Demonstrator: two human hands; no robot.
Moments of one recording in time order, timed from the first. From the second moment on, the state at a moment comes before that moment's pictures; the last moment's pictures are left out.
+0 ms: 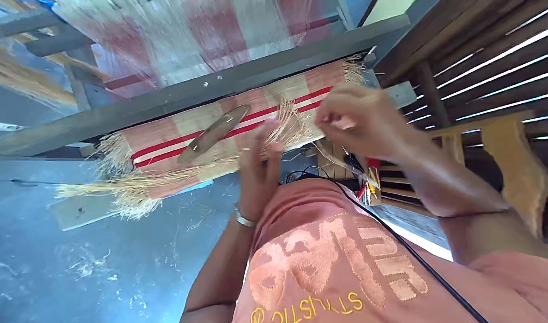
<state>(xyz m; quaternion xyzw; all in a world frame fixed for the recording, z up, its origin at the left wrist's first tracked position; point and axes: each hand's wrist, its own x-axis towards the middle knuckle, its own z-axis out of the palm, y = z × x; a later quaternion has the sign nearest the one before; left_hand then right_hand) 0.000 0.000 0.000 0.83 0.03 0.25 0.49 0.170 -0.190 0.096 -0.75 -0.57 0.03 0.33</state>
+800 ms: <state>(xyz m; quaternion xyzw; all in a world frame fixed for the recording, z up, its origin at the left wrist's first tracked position) -0.369 0.199 0.018 0.71 0.68 0.14 0.00 0.238 -0.197 -0.105 -0.83 -0.35 0.34 0.27</state>
